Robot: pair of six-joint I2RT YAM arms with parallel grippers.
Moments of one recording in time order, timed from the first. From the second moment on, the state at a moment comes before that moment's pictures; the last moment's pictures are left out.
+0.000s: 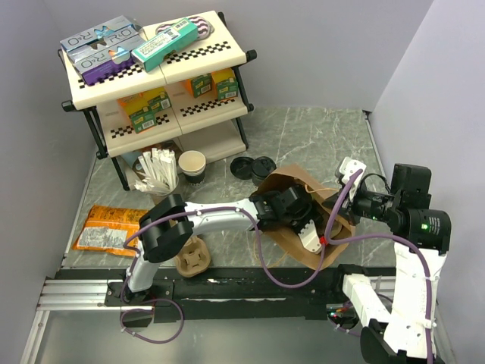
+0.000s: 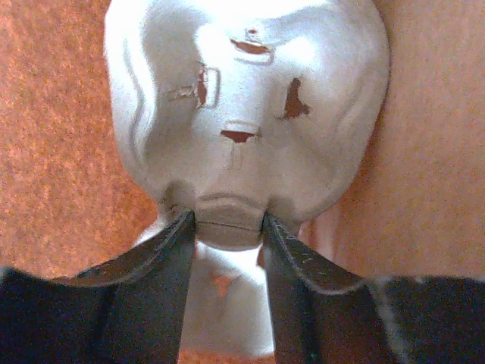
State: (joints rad) left arm -1.20 2.01 1.53 -0.16 0.11 1.36; right arm -0.13 0.82 1.36 -1.38 -0.91 -0.85
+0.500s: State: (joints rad) left arm -1.18 2.01 1.53 -0.09 0.12 1.27; right arm -0.13 0.84 1.36 -1.37 -0.92 -0.84
